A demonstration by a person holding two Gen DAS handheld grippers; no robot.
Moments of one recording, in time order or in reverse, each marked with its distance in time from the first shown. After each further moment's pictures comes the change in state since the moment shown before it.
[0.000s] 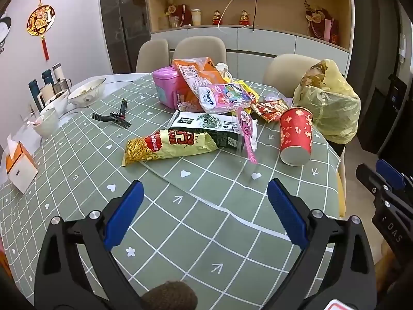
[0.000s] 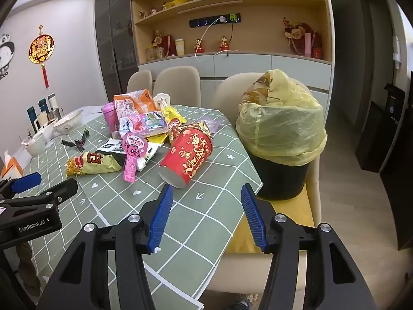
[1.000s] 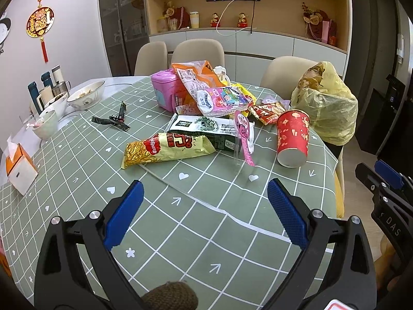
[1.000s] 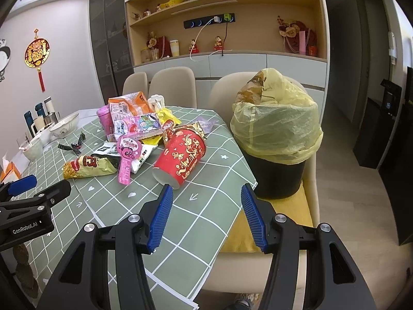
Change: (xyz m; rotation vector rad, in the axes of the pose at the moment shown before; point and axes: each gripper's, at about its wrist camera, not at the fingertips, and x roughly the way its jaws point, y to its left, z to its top) left arm -0.005 -0.003 0.002 0.006 -0.013 -0.005; right arm 0.000 -0.008 0.001 0.023 -0.001 -0.014
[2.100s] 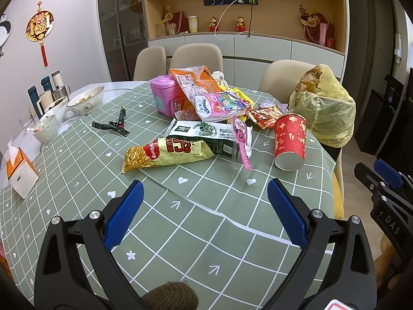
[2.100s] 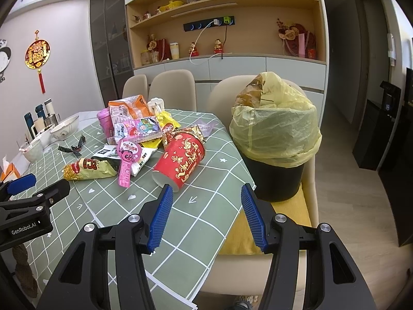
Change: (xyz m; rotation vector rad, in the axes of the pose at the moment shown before) left arm -0.005 -0.002 0.002 0.008 -0.023 -0.006; right arm -0.003 -0.001 0.003 0.001 -0.010 -0.004
